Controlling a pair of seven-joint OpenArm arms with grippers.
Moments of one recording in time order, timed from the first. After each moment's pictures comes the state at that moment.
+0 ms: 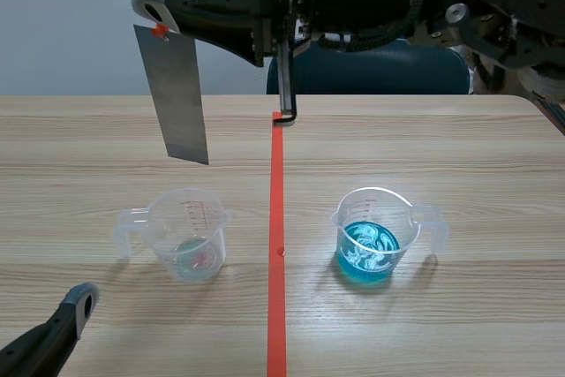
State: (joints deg) left arm 68.9 -42.2 -1.8 124.1 -19.4 6.0 -21.1; right arm 38.4 26.3 -47.6 85.0 -5.1 45.4 41.5
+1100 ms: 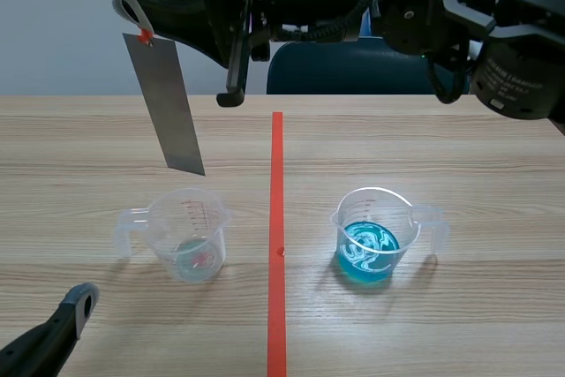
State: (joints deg) left arm 68.9 -42.3 -1.8 124.1 -19.4 6.0 -21.1; right arm 38.1 23.0 -48.2 85.1 20.3 45.4 15.1
